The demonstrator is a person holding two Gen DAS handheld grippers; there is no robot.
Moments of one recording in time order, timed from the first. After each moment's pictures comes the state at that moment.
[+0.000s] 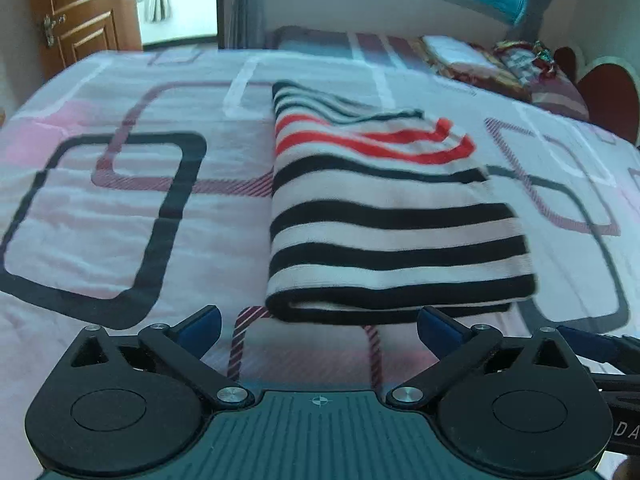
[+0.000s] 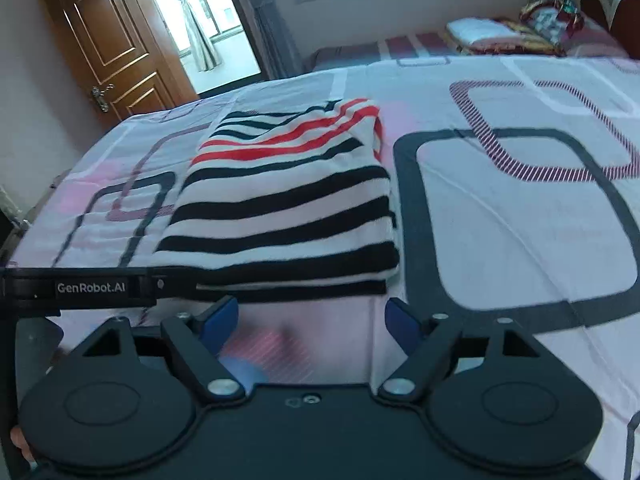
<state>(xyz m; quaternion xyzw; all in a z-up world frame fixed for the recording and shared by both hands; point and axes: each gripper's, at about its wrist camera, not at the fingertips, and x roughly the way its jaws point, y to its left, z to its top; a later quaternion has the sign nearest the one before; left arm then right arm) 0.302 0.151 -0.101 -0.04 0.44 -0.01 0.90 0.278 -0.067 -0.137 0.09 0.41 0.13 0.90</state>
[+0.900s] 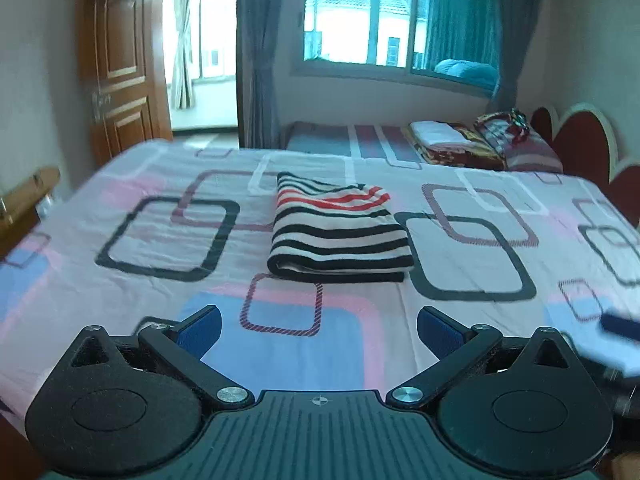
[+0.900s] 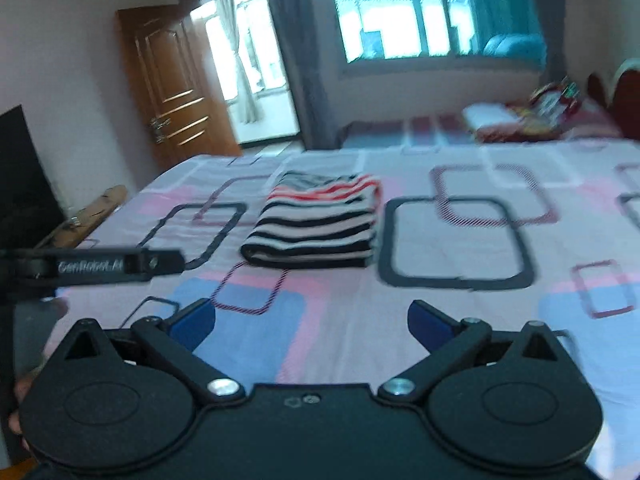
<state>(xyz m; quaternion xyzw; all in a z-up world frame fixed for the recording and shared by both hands) 0.046 0.096 0.016 -0.01 0.31 0.03 0.95 0.052 -0.117 -0.023 0.04 0.29 0.15 0.94</state>
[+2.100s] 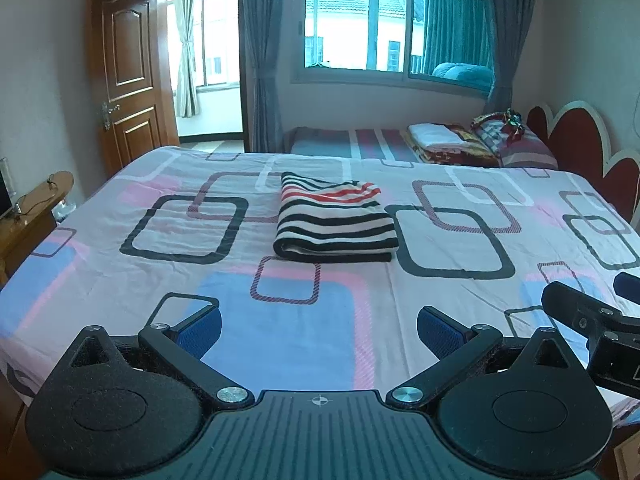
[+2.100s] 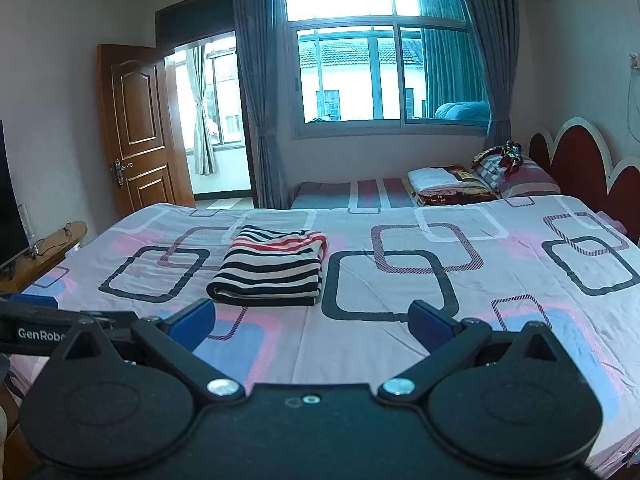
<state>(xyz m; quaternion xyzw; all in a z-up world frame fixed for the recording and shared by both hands) -0.032 0.082 0.041 -0.01 0.31 0.04 0.95 -0.031 -0.131 0.002 0.01 0.21 0.08 0.97</state>
